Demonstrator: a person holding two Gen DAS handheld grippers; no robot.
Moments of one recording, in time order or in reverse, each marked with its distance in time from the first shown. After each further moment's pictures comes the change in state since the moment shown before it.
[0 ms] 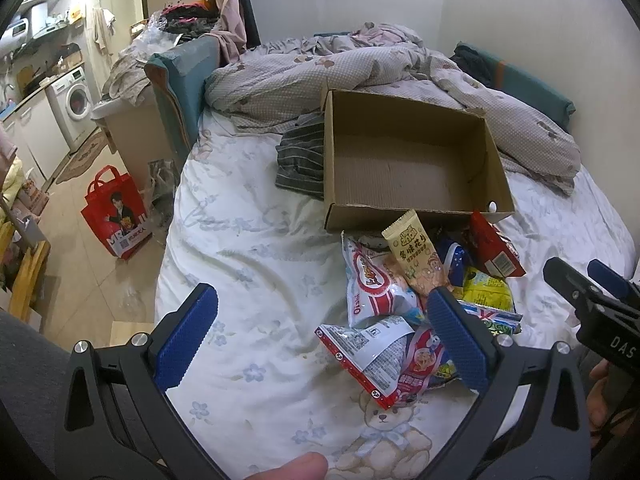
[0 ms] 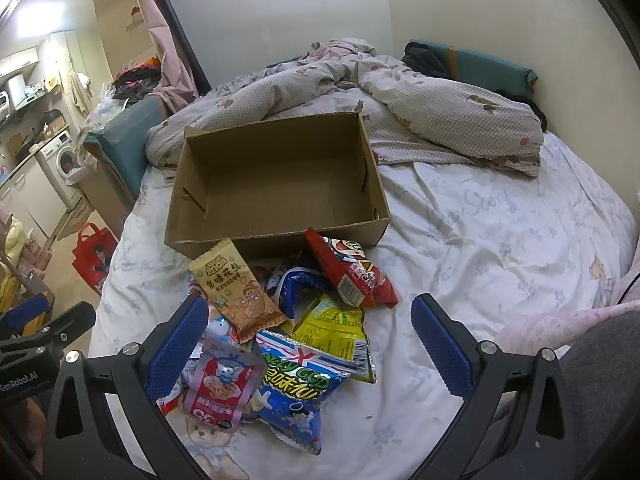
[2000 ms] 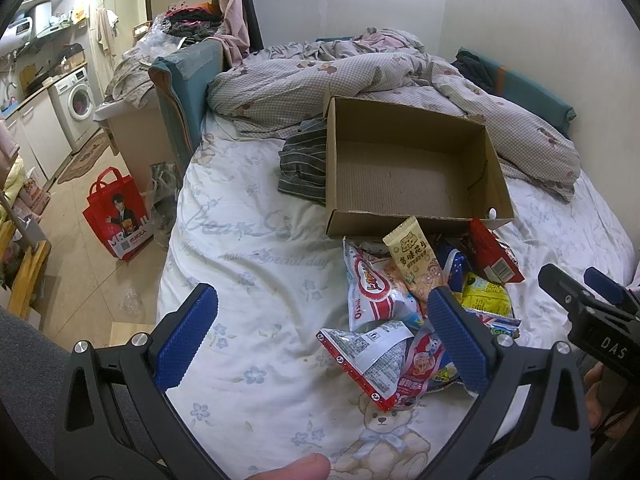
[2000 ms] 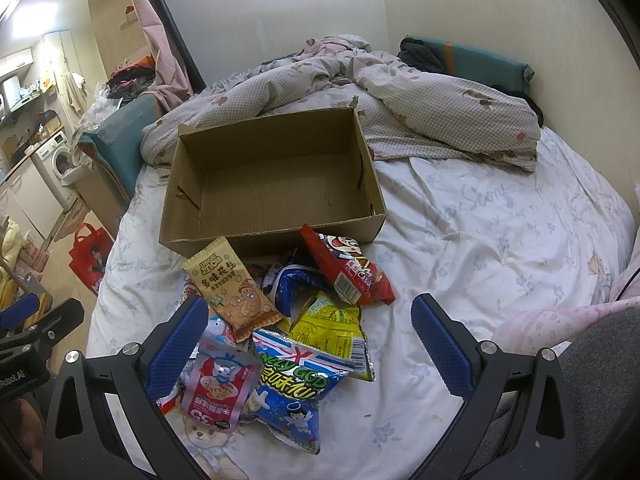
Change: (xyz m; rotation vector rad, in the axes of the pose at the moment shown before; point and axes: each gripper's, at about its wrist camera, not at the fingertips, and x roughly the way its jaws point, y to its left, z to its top) left arm -0.005 0.002 0.001 -0.007 -0.013 0.004; right arm 0.005 -0.002 -0.002 0.009 0.012 -0.008
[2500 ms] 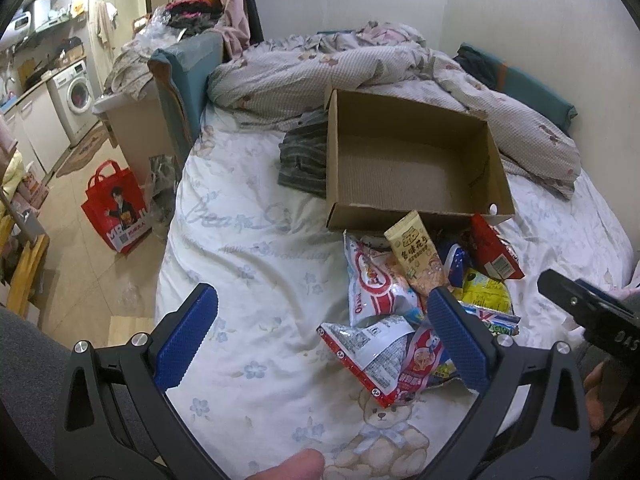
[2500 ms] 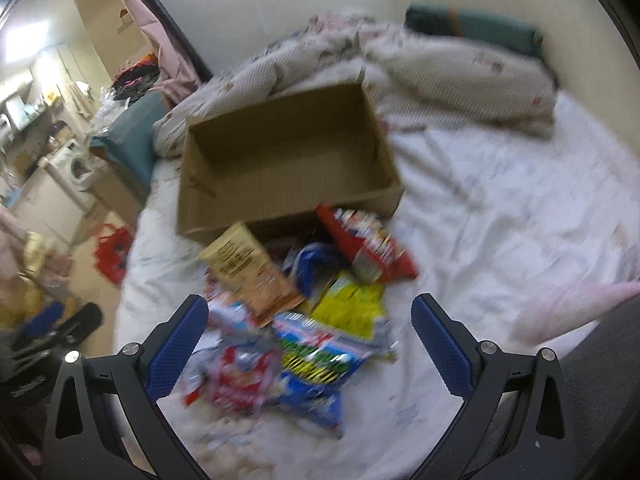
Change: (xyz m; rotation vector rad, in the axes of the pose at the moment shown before) left arm 0.002 0.005 0.003 -0.019 0.037 -0.005; right arm 0.011 -0.012 -0.001 0.105 0.126 0.139
